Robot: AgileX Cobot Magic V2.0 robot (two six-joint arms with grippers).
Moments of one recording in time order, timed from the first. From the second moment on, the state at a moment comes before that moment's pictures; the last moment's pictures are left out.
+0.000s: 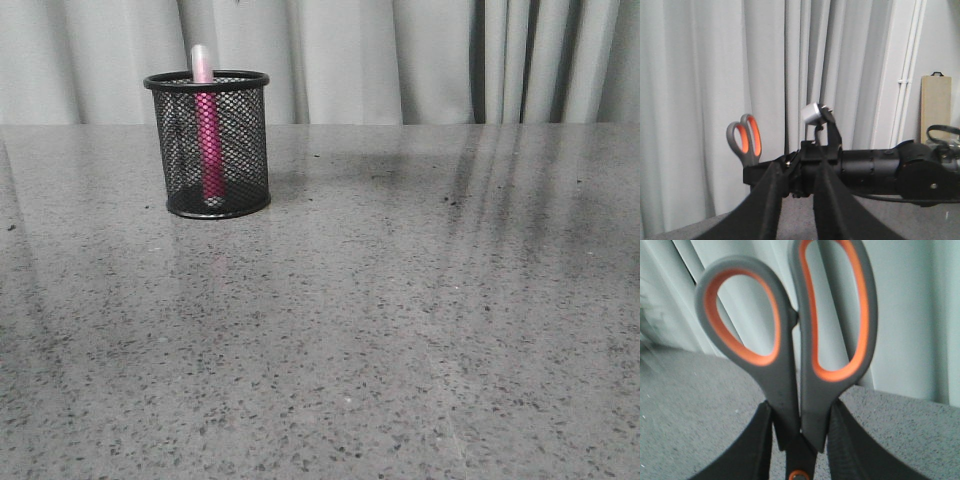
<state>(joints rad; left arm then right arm) -0.62 0.70 -0.92 -0.26 0.15 0.24 0.59 1.72 -1.53 -0.06 0.05 0.30</state>
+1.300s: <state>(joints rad) -0.60 0.38 -0.87 0.16 0.66 0.04 0.69 1.58 -1.37 -0.28 0.09 0.27</state>
